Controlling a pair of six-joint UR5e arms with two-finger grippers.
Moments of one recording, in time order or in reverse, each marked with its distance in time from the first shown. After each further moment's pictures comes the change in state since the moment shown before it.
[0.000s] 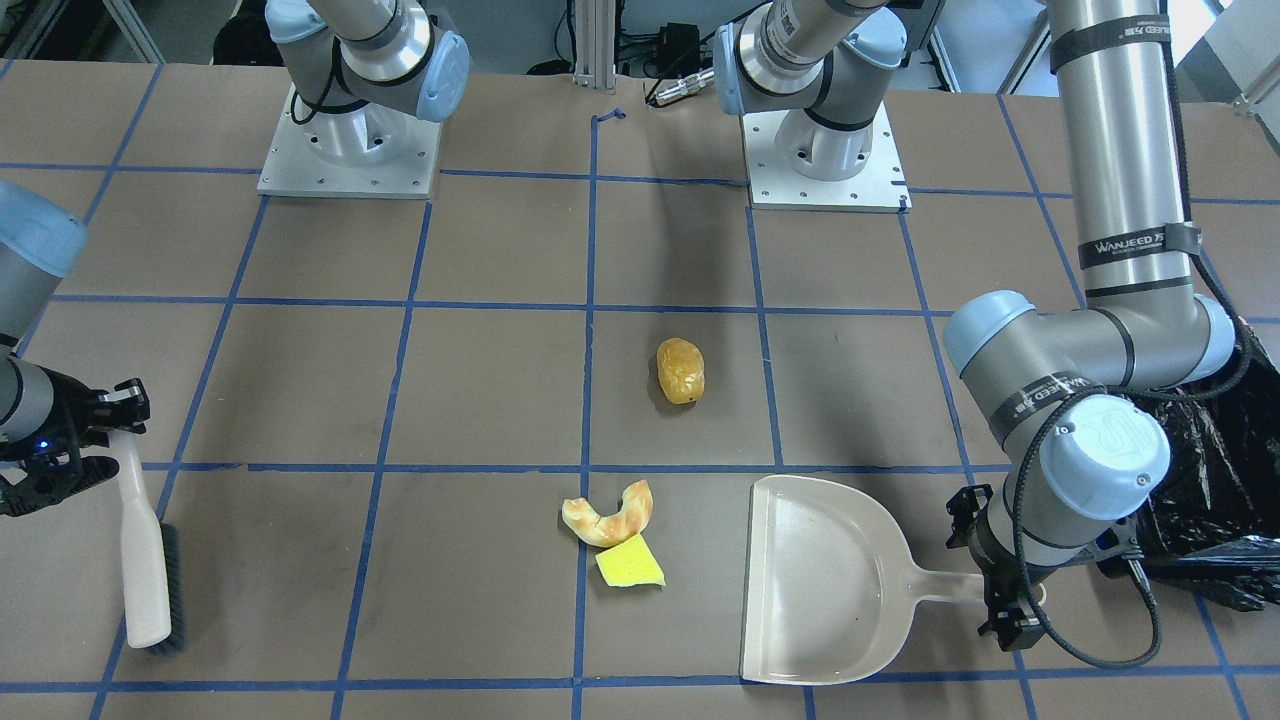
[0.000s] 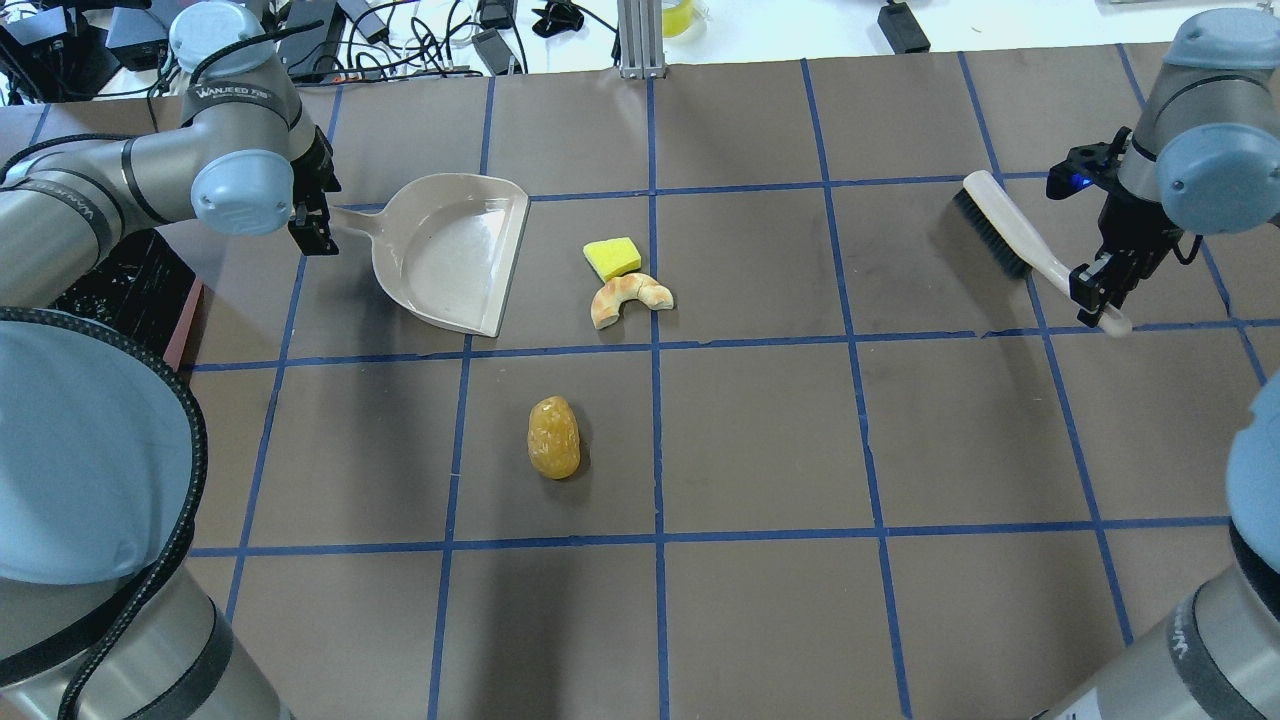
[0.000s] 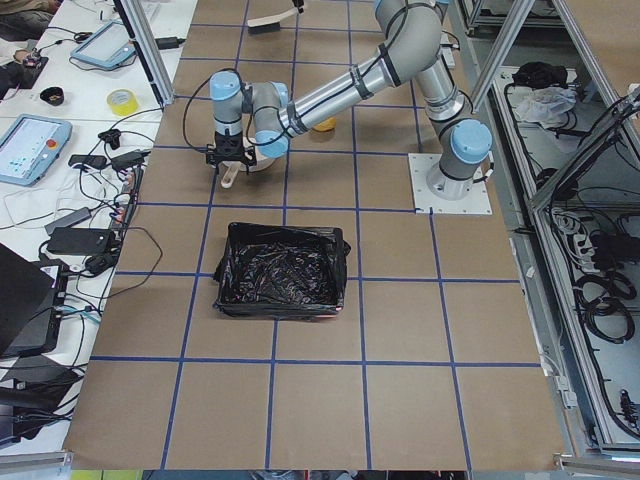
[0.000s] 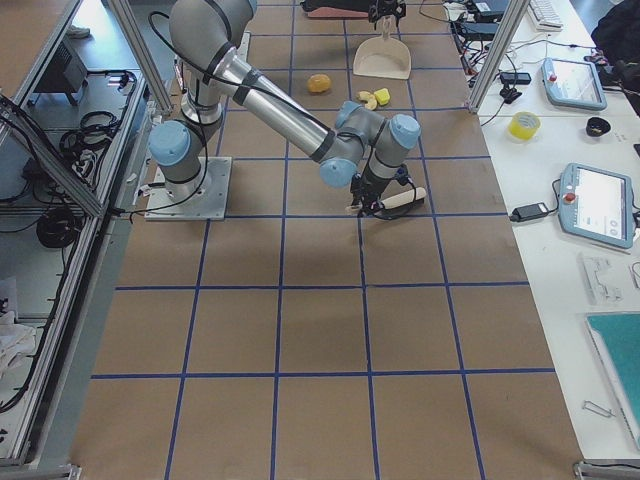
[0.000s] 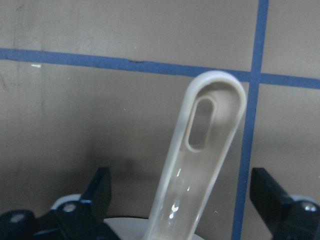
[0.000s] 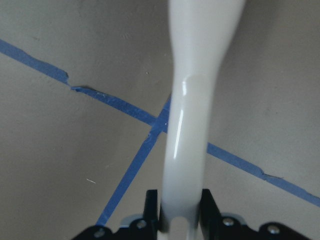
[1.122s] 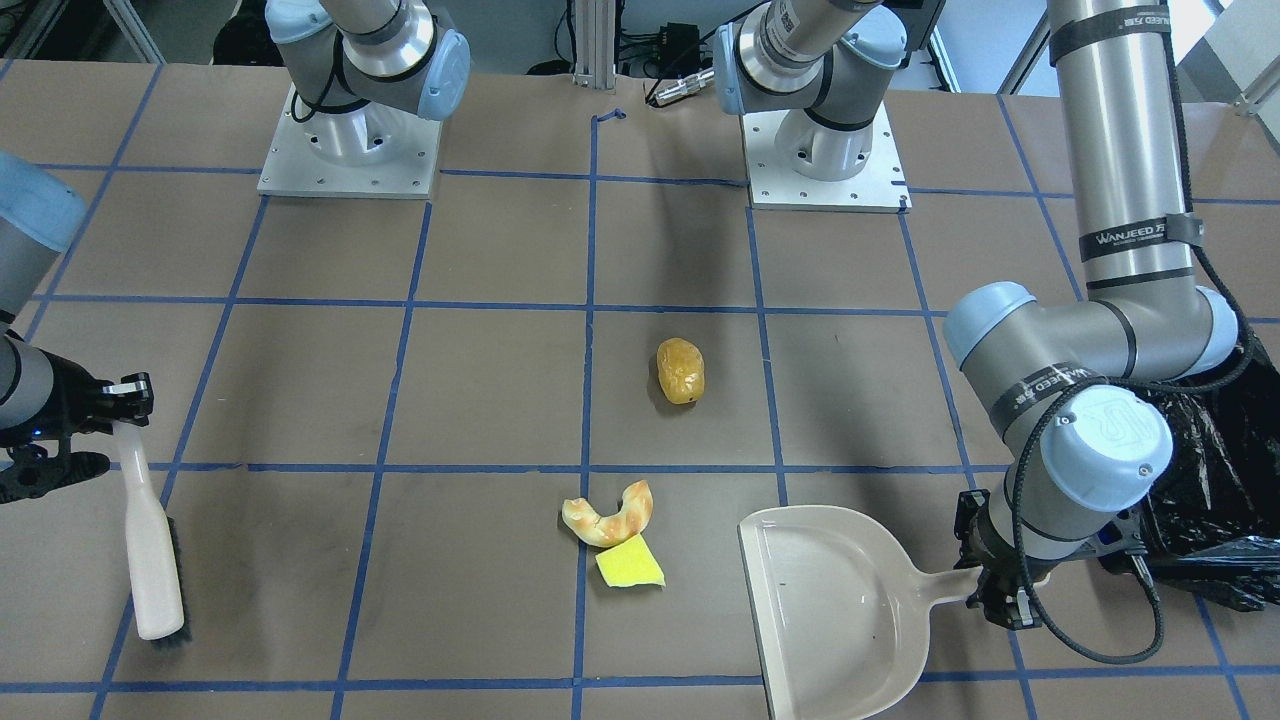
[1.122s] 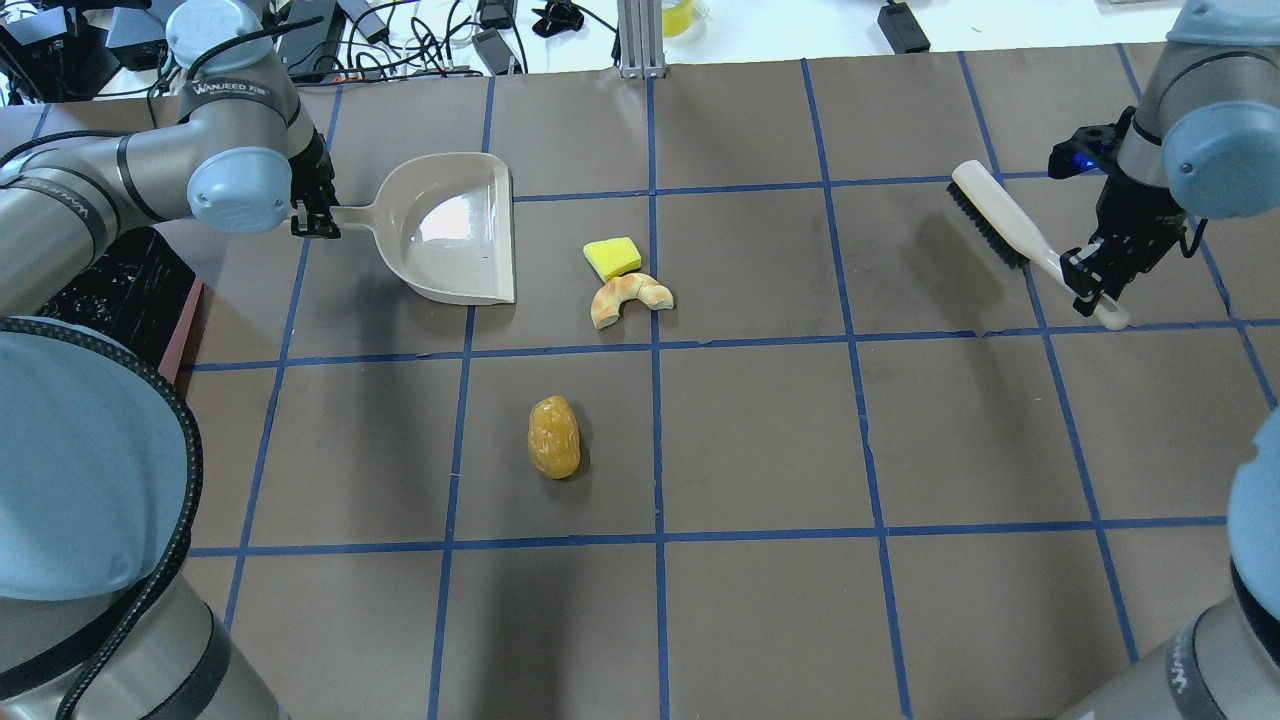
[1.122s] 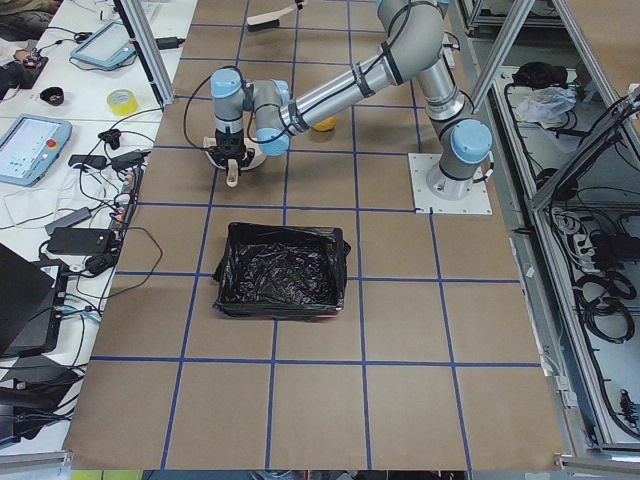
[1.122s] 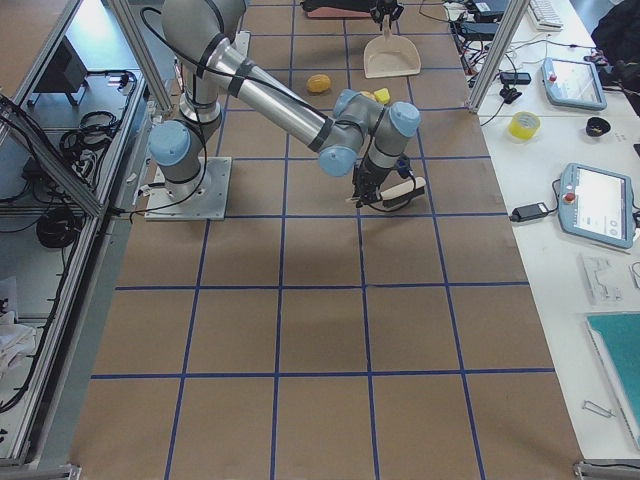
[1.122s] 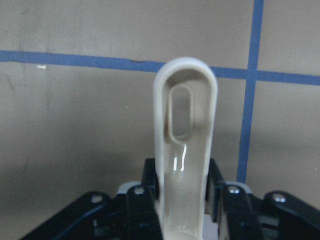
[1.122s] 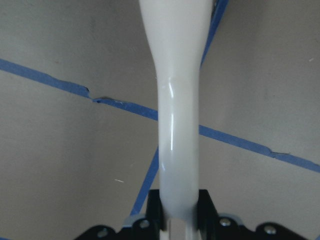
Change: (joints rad) left arm -0.010 0.028 -0.001 -0.009 0.009 0.016; right arm 0.041 -0.055 -0.012 0.068 0.018 0.209
